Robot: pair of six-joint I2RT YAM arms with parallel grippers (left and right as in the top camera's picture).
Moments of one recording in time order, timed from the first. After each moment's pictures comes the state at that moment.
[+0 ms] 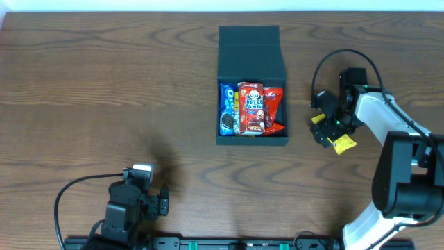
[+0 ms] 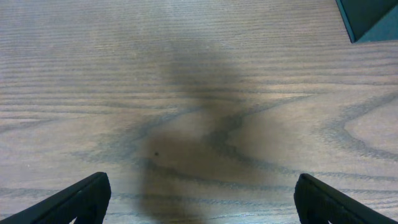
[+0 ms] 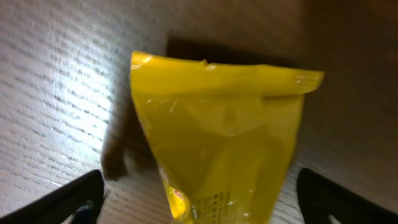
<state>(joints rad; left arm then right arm) -0.26 0.17 0.32 -0.95 -0.11 -0.09 -0.06 1.87 1.13 -0.77 0.00 -0.64</state>
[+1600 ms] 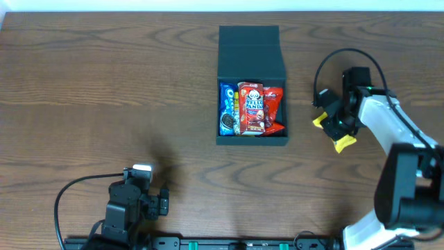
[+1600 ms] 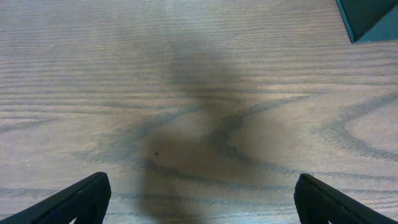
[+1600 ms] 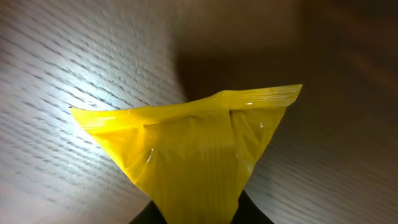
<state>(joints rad) -0.26 0.17 0.32 -0.95 -0.11 -0.09 -0.06 1.78 1.12 -0.78 0.00 -0.62</state>
